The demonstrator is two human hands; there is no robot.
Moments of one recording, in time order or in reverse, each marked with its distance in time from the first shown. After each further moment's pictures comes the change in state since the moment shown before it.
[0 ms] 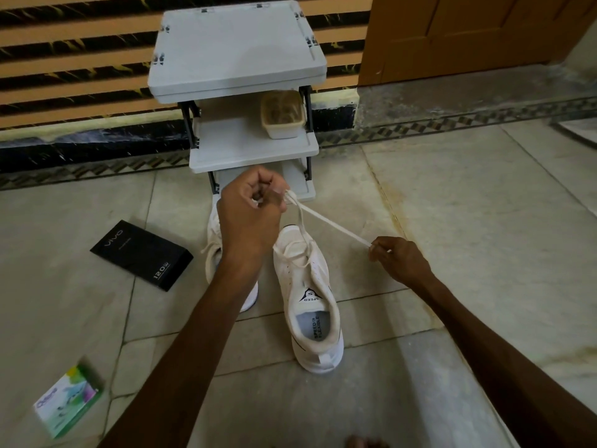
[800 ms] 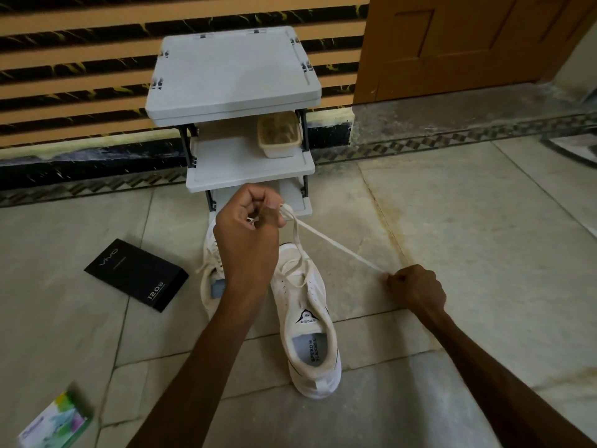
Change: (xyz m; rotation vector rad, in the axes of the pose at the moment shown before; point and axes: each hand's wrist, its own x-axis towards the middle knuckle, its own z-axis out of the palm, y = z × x) left_hand -0.003 0.004 0.011 -0.096 0.113 0.040; right_hand 0.002 0.035 0.006 -0.109 0.118 0.407
